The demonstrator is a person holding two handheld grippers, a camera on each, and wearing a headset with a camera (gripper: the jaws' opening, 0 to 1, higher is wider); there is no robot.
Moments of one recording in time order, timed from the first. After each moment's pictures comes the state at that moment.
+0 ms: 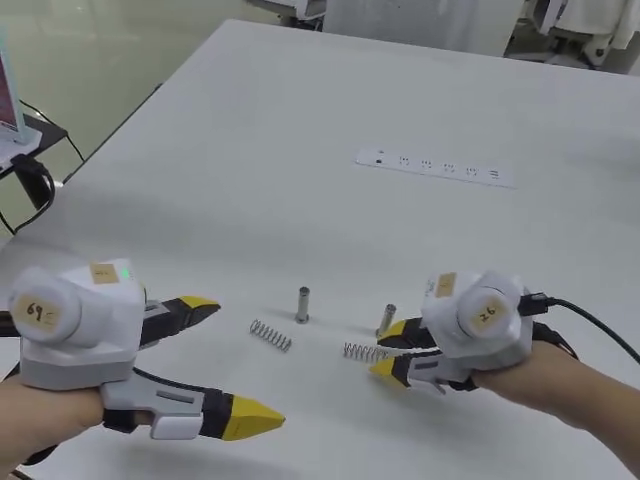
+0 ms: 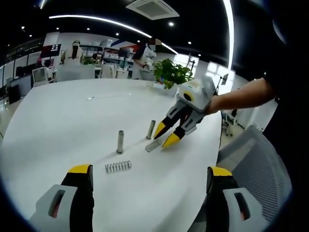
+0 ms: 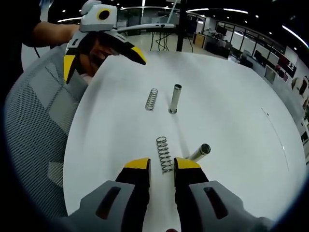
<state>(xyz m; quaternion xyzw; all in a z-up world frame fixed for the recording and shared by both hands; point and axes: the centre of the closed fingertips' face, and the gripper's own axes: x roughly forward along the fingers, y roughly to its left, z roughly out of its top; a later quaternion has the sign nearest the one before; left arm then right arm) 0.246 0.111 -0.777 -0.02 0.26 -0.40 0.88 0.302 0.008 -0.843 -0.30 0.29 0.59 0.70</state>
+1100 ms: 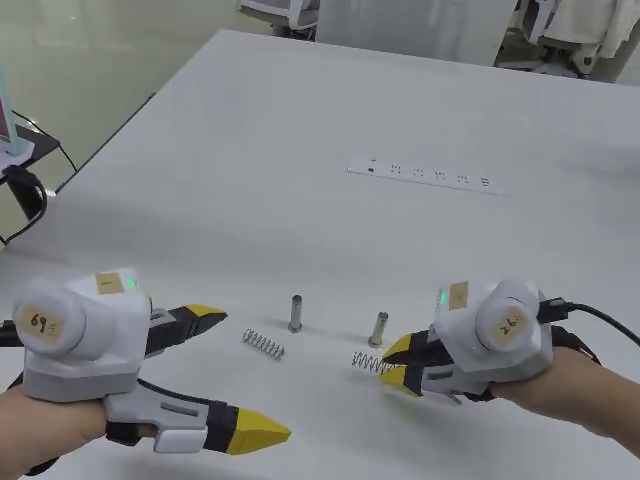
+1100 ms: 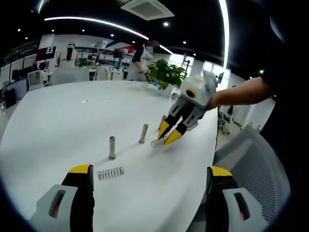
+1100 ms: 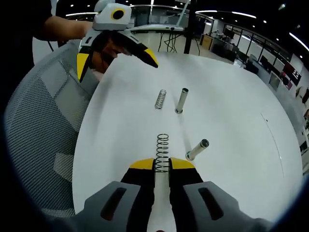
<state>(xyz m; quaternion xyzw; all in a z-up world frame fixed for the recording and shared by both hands) 0.245 0.092 -0.769 -0.01 0.25 -0.42 0.87 0.285 -0.014 -0.819 -0.32 0.28 0.61 0.68</state>
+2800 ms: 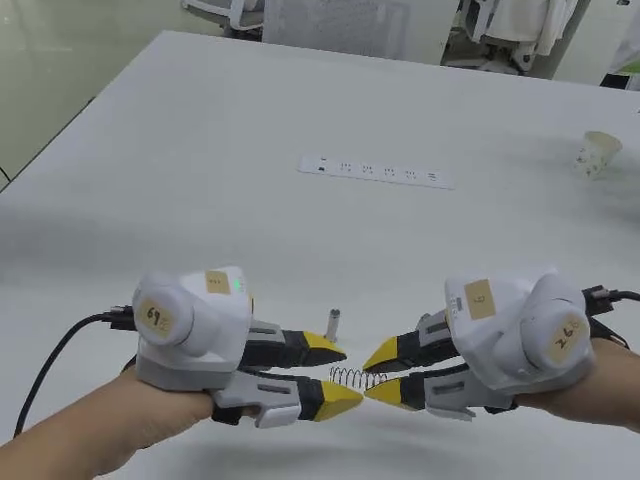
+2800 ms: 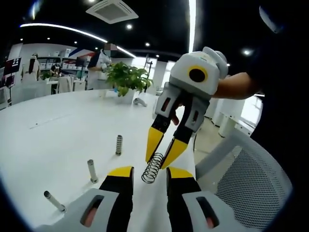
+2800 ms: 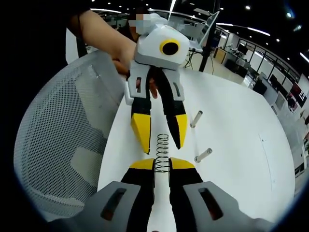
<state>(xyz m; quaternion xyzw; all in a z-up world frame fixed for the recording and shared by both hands) 0.252 -0.033 -0.756 0.00 0.20 -0.57 0.80 0.241 -0.031 -0.765 -0.33 0.22 0.65 0.64</state>
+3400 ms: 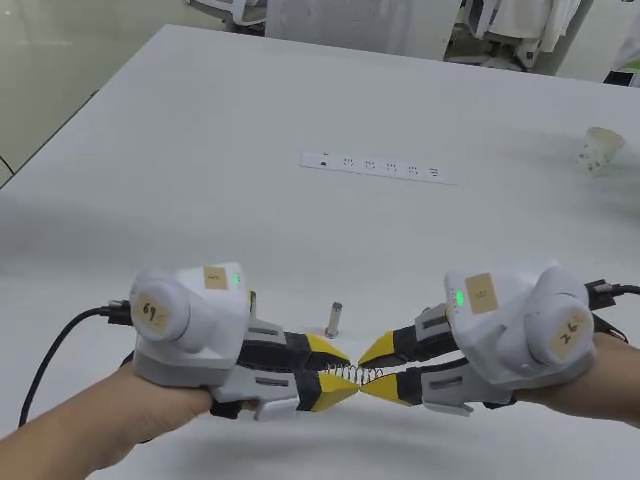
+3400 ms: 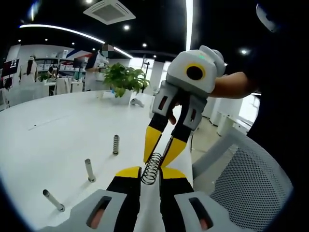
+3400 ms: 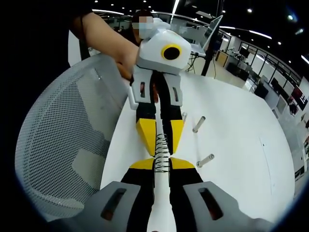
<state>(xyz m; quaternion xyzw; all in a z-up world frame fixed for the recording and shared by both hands) 0.244 -0.033 -0.754 0.00 0.19 -0.58 0.79 0.235 -0.025 -0.762 -0.33 0.21 0.66 0.64</state>
